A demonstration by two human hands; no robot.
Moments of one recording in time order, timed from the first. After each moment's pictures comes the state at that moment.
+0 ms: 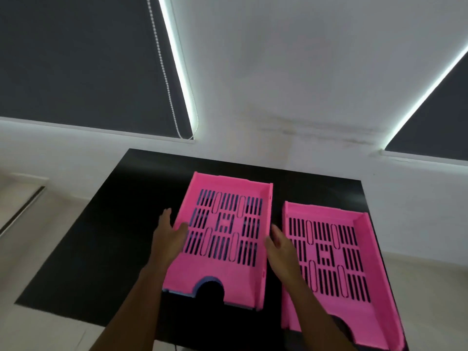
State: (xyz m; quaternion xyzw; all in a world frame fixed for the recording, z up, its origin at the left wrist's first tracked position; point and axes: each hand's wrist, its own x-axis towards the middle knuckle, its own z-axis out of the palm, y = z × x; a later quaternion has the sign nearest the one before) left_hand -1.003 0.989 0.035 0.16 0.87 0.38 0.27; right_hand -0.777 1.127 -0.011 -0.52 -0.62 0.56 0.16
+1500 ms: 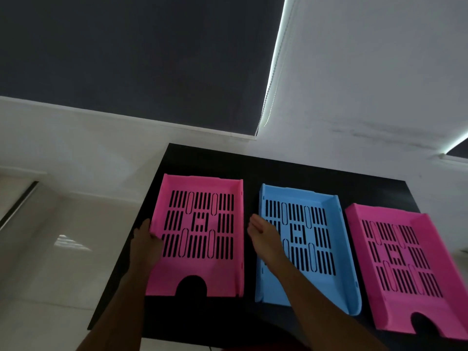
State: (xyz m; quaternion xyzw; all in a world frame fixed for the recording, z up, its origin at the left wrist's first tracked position) left_hand -1.284 0.843 -0.036 0.16 0.89 0.35 0.24; right_hand -1.057 1.001 -0.018 -0.52 -0.64 0.55 0.15
